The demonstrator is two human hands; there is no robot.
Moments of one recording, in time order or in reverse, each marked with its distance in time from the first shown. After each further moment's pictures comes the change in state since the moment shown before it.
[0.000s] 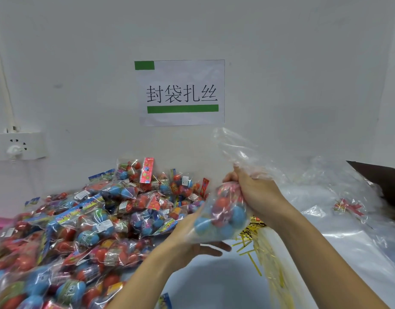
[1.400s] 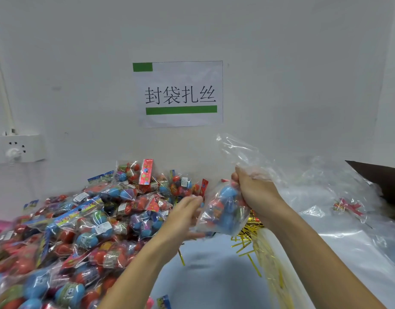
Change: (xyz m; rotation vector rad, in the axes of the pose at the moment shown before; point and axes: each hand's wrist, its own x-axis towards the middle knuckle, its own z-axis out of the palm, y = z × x) left_hand -0.014 0.026 -0.002 0.172 0.291 0.045; right_hand 0.005 0.001 0.003 0.107 0.104 0.107
